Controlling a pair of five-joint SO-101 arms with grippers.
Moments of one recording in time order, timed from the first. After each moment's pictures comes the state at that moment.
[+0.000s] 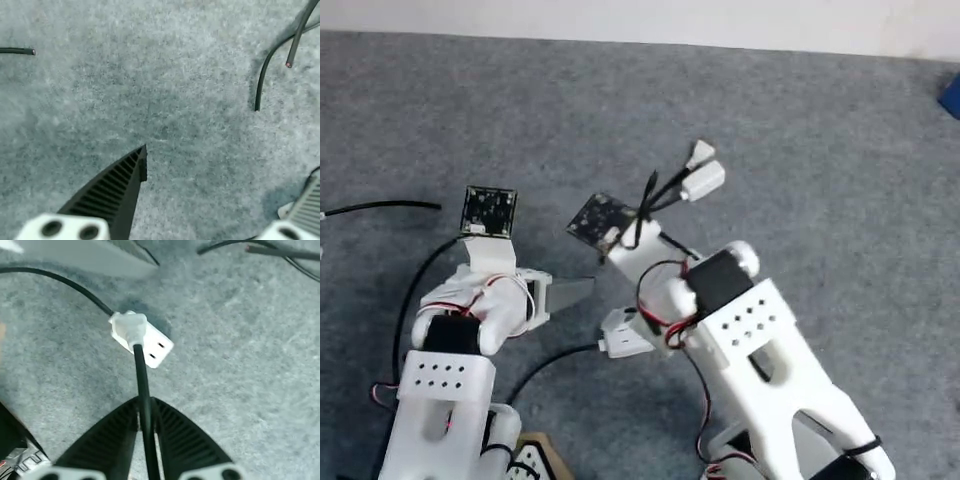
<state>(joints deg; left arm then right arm) -3.1 -60.4 70.4 50.9 -0.1 -37.4 -32.6 24.8 89.3 23.7</state>
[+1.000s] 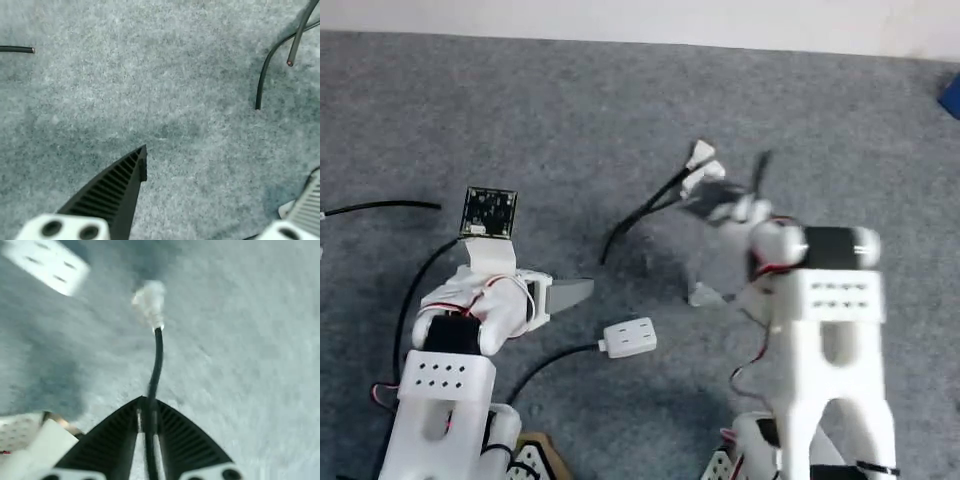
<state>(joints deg) -3.1 -60.4 70.7 50.9 -0.1 -1.0 -32.6 24.8 92.8 54.5</state>
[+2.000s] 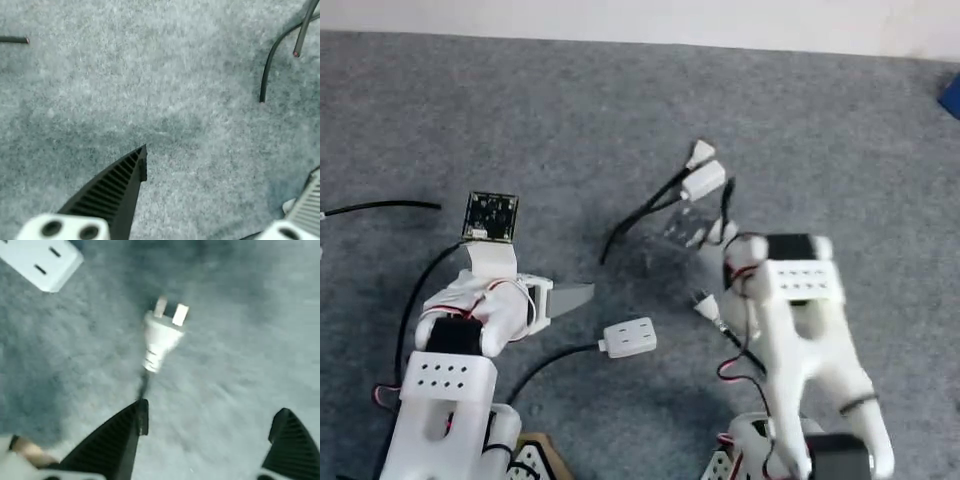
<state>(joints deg) -3.1 -60.4 73.2 49.2 -0.1 -9.2 -21.9 44.1 69.8 57.7</state>
